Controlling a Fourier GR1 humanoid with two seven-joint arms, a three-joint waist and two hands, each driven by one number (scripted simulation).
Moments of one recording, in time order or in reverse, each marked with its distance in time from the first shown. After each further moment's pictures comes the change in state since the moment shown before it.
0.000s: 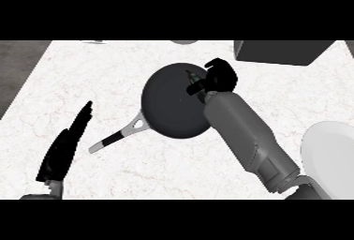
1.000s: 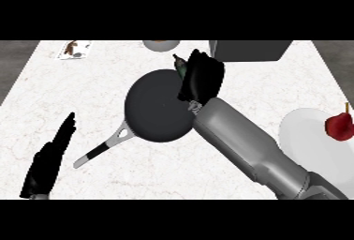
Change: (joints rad) left arm 0.099 0.024 0.051 -0.012 0.029 0.041 -0.003; right arm 0.023 -0.074 0.350 -0.389 0.375 0.209 0.254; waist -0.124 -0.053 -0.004
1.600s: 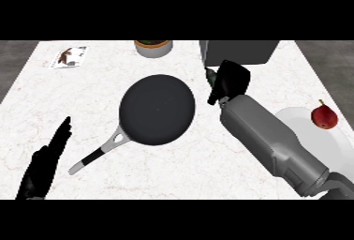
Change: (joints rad) left arm 0.020 0.018 0.011 0.016 0.009 0.003 0.030; right arm 0.025 -0.110 0.055 0.220 -0.259 0.004 -0.126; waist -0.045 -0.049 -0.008
